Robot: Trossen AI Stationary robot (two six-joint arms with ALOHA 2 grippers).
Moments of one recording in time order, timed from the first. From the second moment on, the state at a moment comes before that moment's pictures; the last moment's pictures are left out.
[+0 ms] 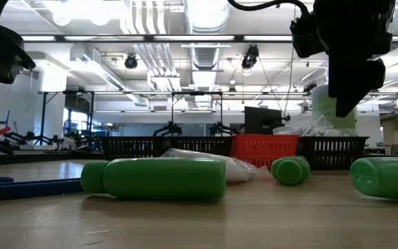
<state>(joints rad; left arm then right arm) -0.77 1.80 1.05 -0.66 -0.13 -1.44 0.34 1.43 0.94 -0.70 0.05 1.05</state>
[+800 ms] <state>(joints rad) -0.73 1.54 1.02 -0.71 -0.46 -1.27 0.30 1.34 0.96 -0.50 0.06 0.91</state>
